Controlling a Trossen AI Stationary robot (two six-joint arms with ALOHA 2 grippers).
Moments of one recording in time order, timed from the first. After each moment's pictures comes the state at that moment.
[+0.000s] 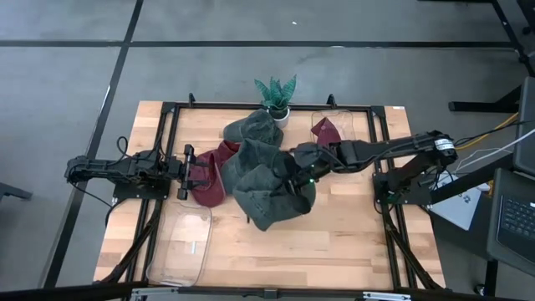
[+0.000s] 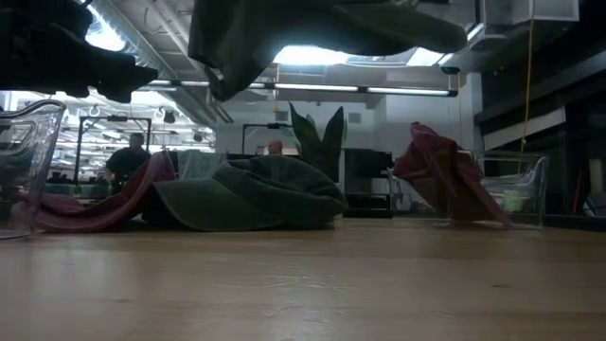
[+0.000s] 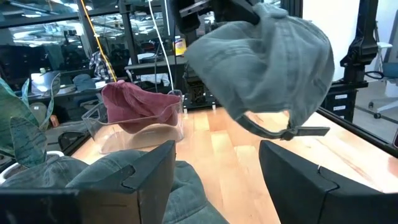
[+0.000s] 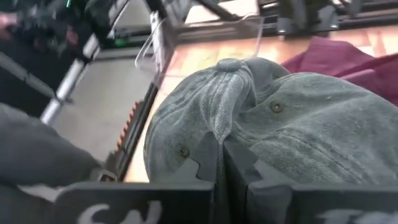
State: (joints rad) left arm -0.03 0.00 0.01 0.03 -0.01 0.12; right arm 0.12 1.52 1.38 -0.38 -0.22 0.19
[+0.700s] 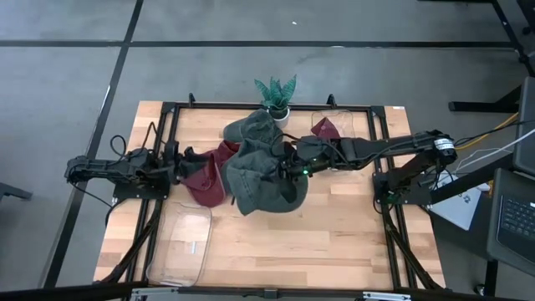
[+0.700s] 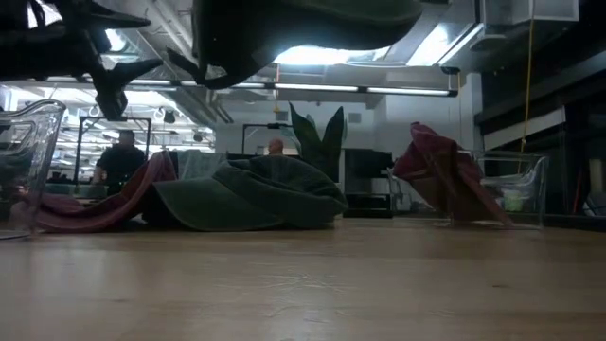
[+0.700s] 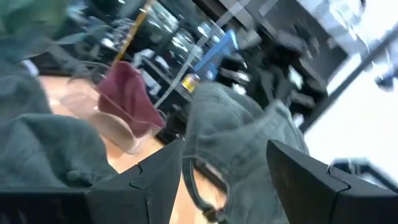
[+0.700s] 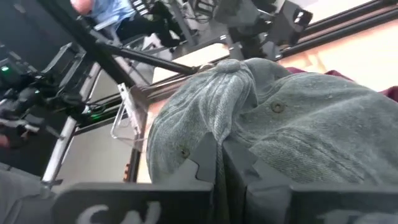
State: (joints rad) left arm -0.03 0.00 0.01 0.22 -0.17 -0.78; right arm 0.09 1.52 1.38 -0.24 -0.05 0.42
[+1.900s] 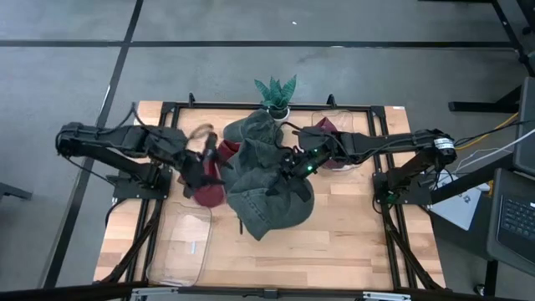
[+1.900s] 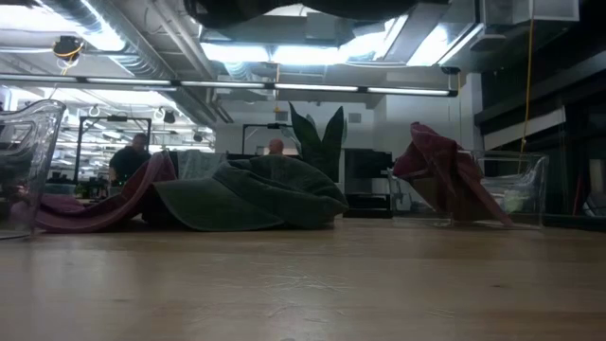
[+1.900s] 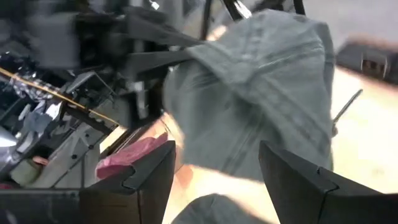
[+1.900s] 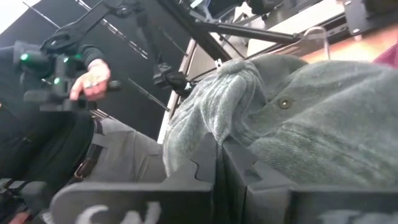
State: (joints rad) left arm -0.18 1.01 1.16 -0.61 0.00 0.69; right arm 0.04 1.52 1.38 -0.16 -0.53 0.59
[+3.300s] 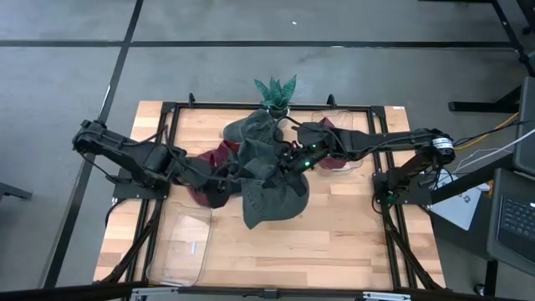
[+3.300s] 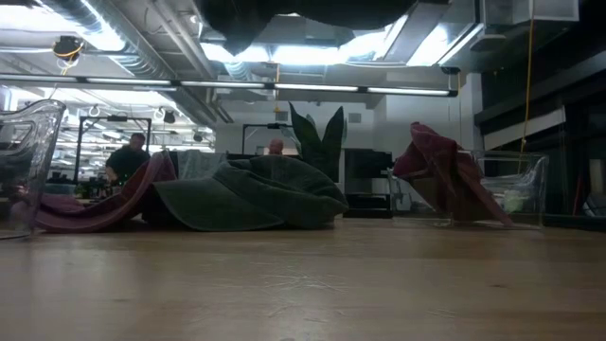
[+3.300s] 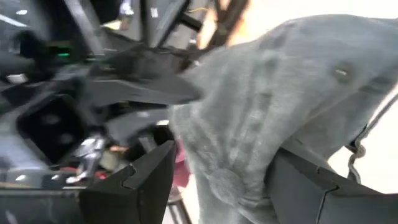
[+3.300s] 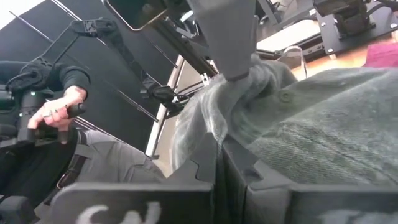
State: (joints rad) left arm -0.35 1.26 1.30 -0.52 -0.40 0.90; right arm 0.00 1.54 1.38 -0.13 -0.49 0.57
